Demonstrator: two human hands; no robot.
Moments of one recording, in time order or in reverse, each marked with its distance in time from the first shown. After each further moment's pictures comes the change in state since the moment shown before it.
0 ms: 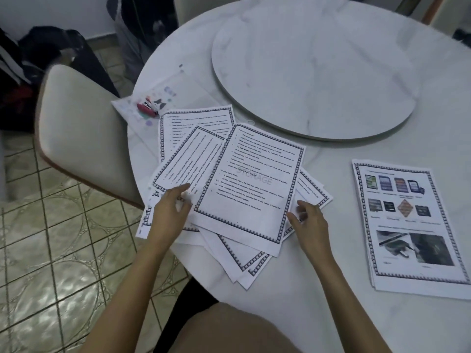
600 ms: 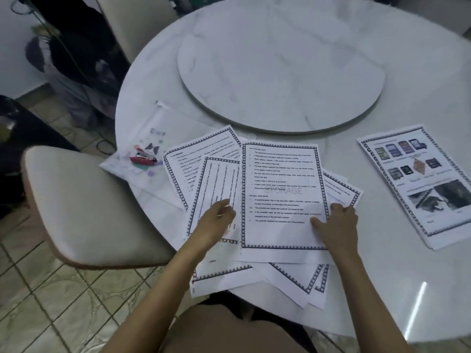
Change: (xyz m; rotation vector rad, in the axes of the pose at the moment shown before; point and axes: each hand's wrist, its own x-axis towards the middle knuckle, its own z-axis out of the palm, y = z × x) left_hand 0.095 0.003 -0.034 -0.223 -0.711 -0.136; right_hand -0.003 -0.058 0.062 -0.232 0.244 0.489
